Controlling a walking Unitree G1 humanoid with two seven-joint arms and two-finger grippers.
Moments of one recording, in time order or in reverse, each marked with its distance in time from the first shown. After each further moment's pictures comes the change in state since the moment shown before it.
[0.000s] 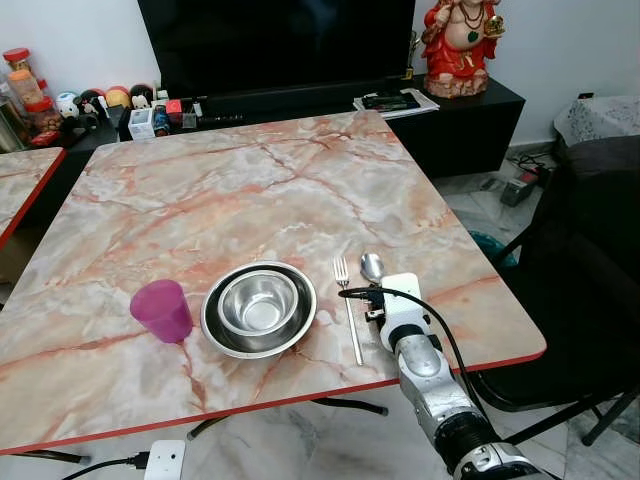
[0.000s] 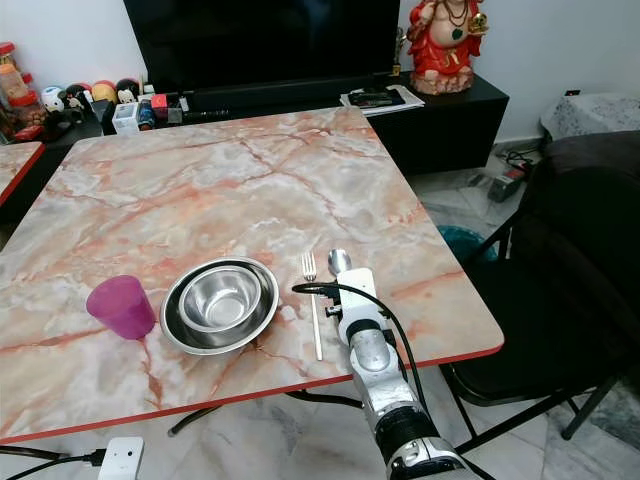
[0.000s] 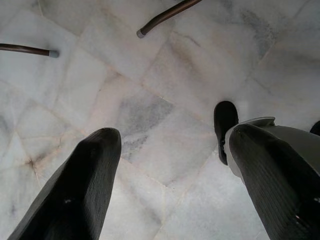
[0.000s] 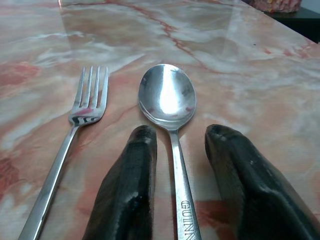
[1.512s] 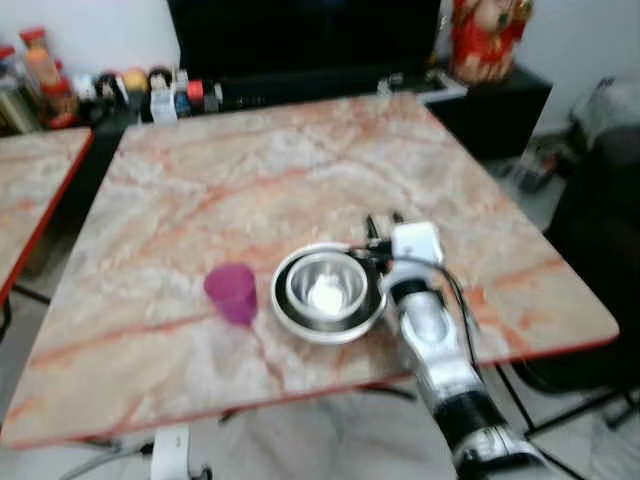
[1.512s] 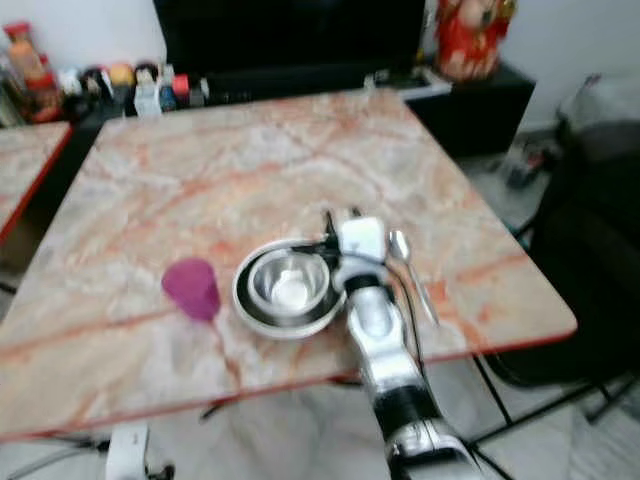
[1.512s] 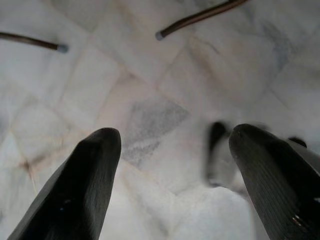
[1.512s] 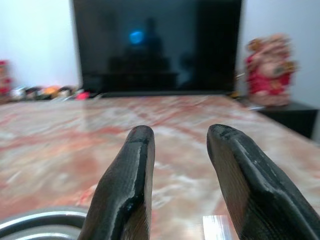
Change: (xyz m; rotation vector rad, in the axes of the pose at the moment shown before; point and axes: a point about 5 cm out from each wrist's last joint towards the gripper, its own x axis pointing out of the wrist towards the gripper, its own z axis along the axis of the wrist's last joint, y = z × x) left arm 0.002 -0.013 0.009 -0.108 -0.023 -0.010; right arm 0.002 -0.007 0.078 0.059 -0.409 0.013
